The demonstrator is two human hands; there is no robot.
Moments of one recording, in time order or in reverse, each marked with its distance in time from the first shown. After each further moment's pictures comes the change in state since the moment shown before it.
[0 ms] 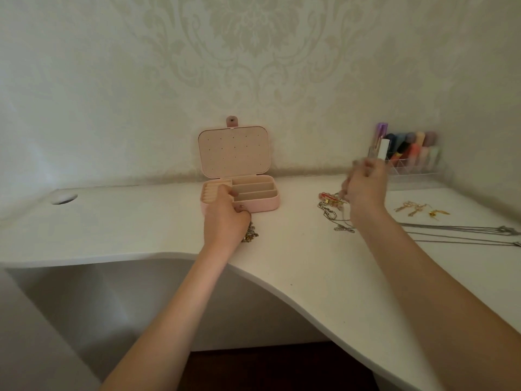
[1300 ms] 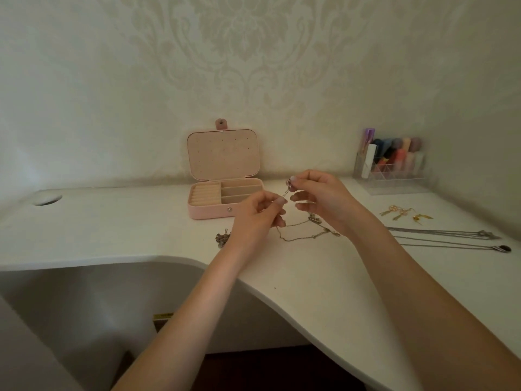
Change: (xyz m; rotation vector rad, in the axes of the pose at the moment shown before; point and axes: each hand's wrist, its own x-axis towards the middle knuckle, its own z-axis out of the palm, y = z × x) left_hand -0.021 0.043 0.032 -0.641 -0.341 -0.076; right_hand -0.015 -0.010 -0.001 -0.098 -0.724 0.123
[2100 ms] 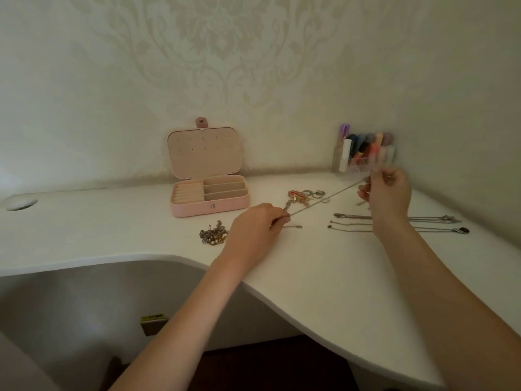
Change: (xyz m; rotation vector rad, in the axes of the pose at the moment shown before) left_hand -0.016 -0.007 0.016 0.927 -0.157 0.445; right_hand -0.033 0.013 -0.084 -0.010 0.917 -0.206
